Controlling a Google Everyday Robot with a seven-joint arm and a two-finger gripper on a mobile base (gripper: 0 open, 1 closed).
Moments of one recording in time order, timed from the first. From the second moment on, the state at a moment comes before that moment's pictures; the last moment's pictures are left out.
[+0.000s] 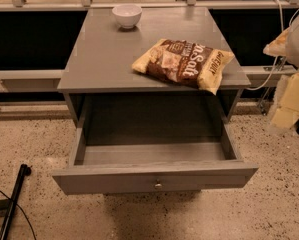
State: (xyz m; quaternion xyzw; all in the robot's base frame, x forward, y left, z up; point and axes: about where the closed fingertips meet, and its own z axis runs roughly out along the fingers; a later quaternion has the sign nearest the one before) arm 0.438 -0.217 0.976 -0.60 0.78 -0.03 0.16
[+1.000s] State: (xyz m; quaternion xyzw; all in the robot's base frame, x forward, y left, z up) arm 0.447 -0.206 0.885 -0.61 0.77 0.02 0.18
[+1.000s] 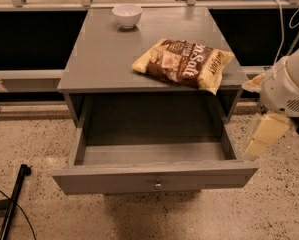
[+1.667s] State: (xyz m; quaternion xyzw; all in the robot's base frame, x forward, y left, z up) arm 0.430 -0.197 0.869 -0.64 0.75 0.04 0.17
